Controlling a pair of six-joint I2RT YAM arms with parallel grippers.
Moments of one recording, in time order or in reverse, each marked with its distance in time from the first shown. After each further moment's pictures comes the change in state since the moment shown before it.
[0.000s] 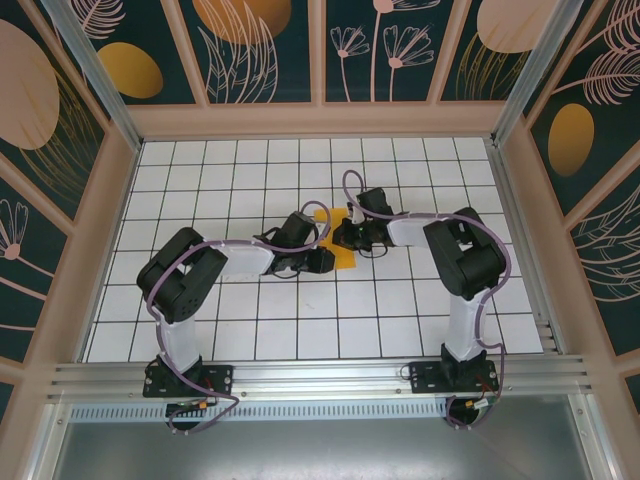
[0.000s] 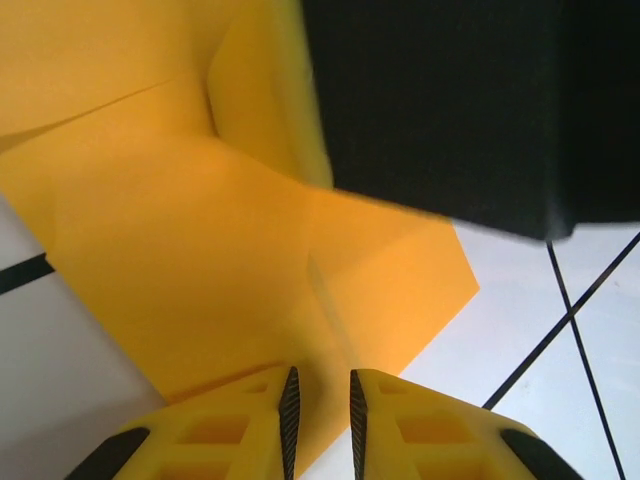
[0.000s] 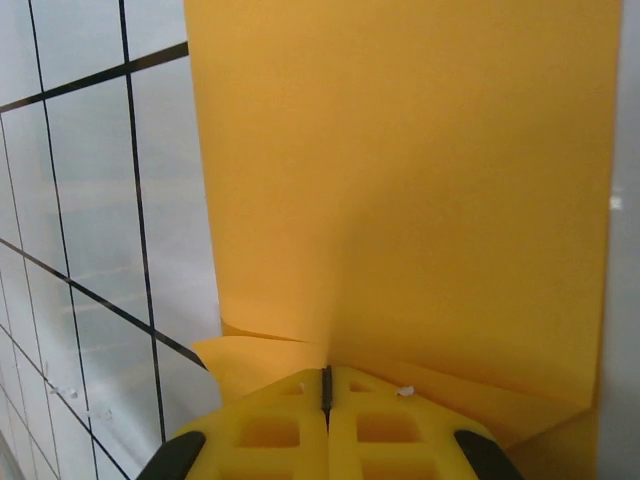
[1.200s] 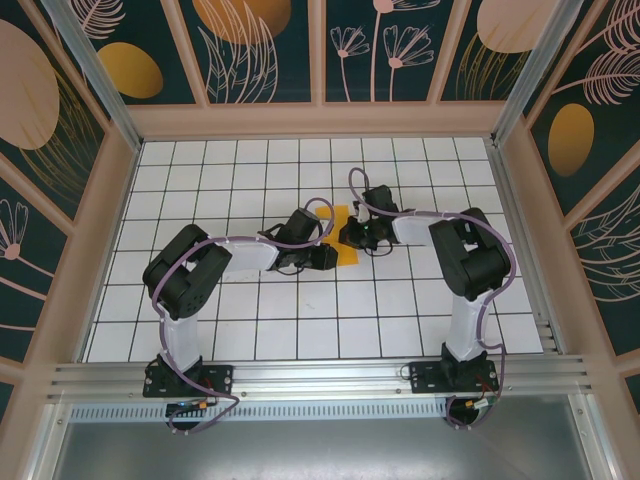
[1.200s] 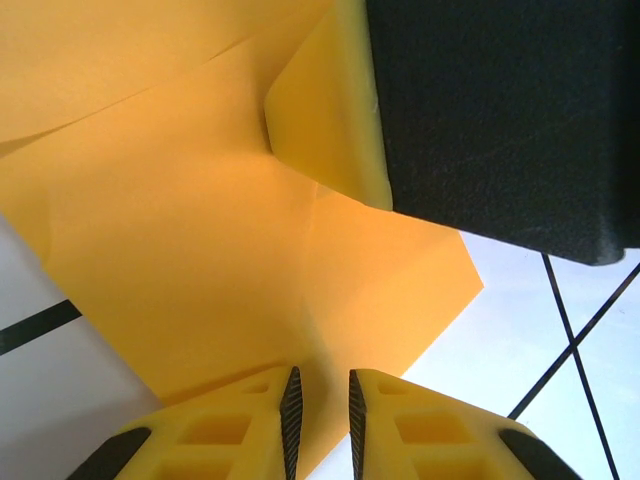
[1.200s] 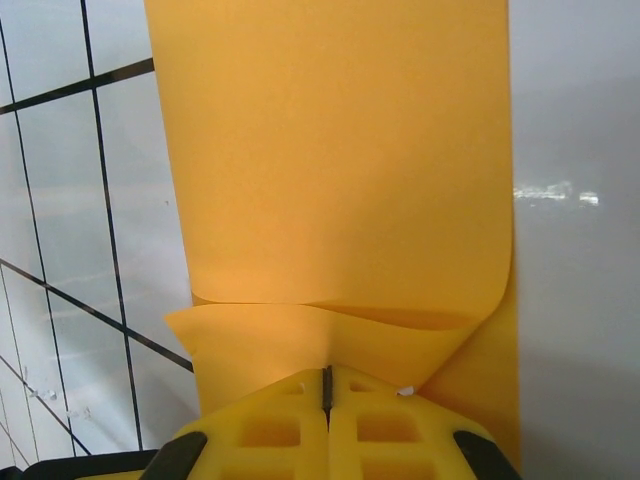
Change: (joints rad) left arm 0.000 0.042 0.063 -0.028 -0.013 0.003; right arm -0.038 -0.018 0.000 -0.065 0.017 -0.045
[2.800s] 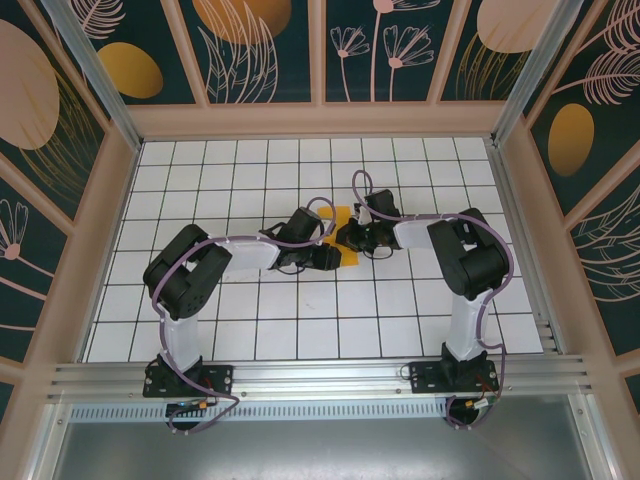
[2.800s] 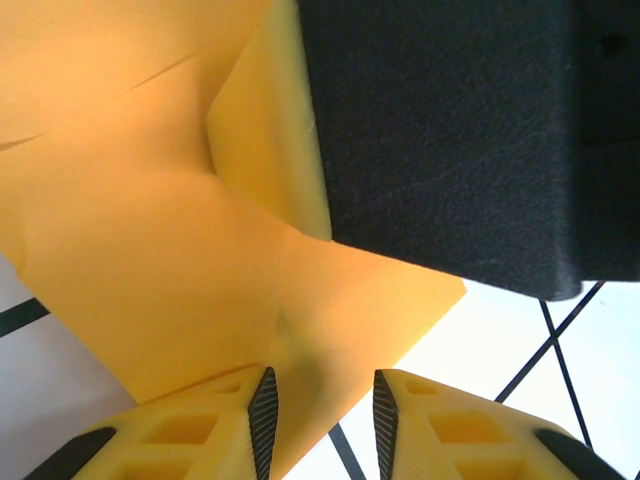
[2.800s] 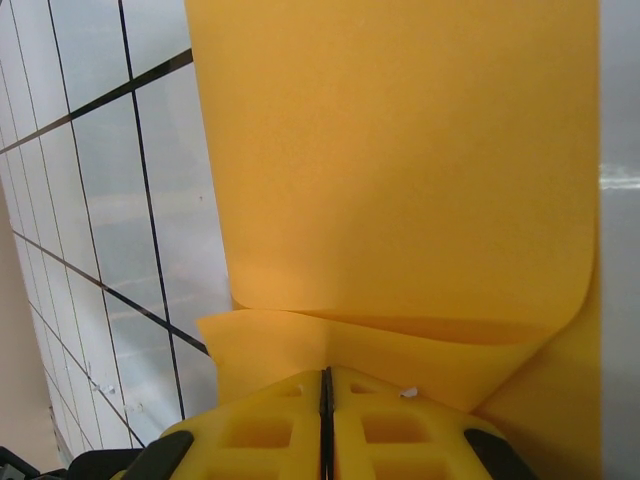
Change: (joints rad) left arm -0.006 0.000 0.019 -0.025 0.020 0.000; right arm 0.000 0.001 -0.070 0.148 -0.084 0.115
